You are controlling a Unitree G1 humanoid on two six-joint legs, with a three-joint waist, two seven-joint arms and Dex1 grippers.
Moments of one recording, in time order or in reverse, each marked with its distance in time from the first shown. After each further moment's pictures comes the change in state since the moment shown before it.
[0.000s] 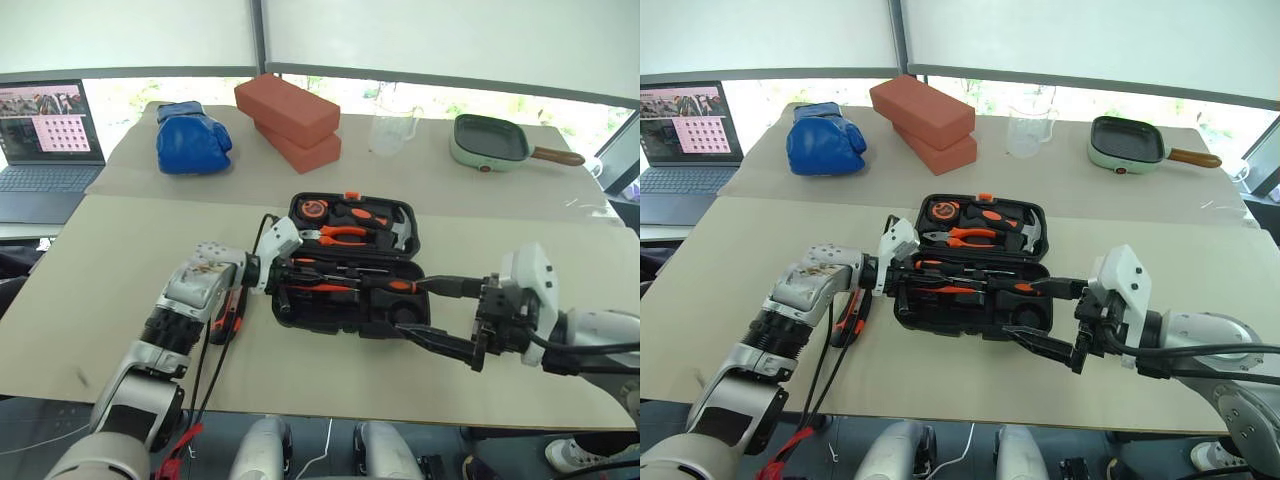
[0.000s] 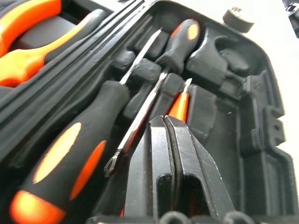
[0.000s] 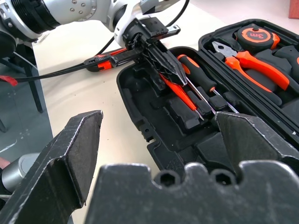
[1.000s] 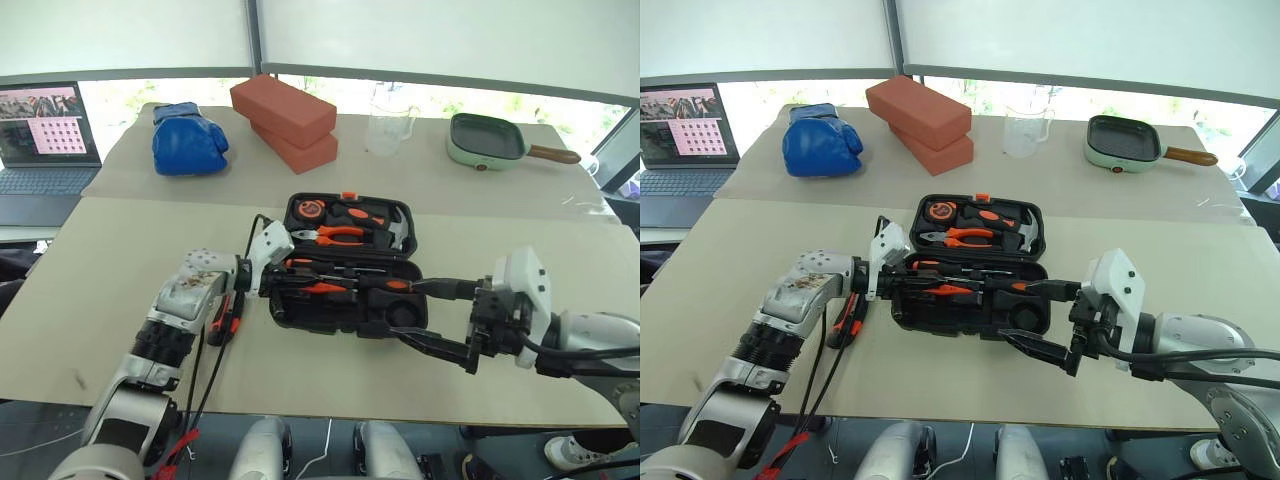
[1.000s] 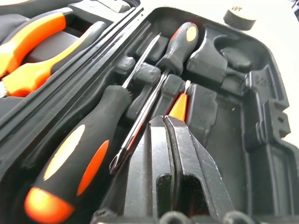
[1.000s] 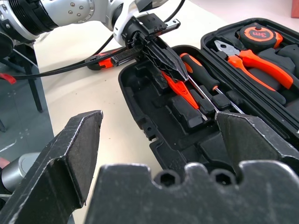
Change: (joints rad) left arm 0.107 0.060 0.062 -0.066 -0.011 -0.144 0.018; right arm -0.029 0.014 0.038 0.001 -0.028 -0.011 0.010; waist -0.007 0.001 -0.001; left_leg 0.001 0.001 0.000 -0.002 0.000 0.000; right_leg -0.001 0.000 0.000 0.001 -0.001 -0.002
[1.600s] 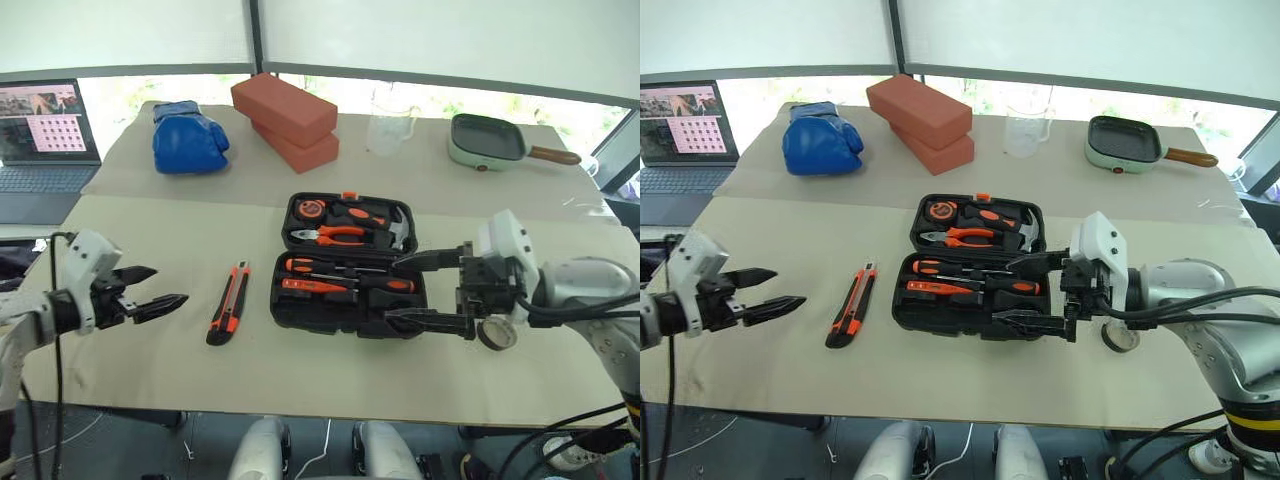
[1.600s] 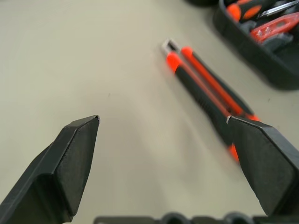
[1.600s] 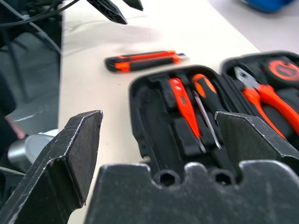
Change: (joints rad) left arm 0.563 0.440 0.650 -0.484 -0.207 0.426 0.144; right arm -0.311 -0.014 0.221 0.253 -0.143 -0.106 0.290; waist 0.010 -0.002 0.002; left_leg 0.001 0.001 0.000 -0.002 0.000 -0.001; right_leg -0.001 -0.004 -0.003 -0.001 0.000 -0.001
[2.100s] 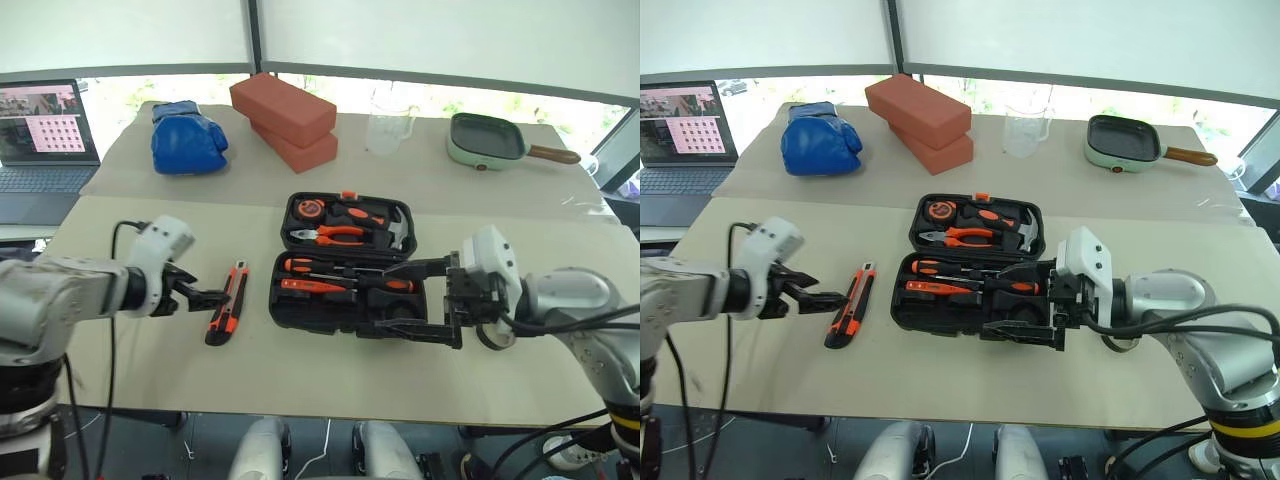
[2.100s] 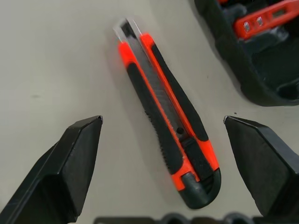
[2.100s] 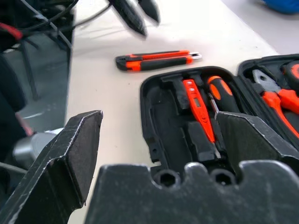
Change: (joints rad) left arm -0.456 -0.078 -0.373 -0.128 -0.123 0.705 0.381; right arm 0.091 0.063 -0.003 -0.068 -0.062 -0.031 -0.066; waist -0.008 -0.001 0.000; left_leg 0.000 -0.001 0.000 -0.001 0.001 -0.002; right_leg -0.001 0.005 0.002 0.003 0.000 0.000
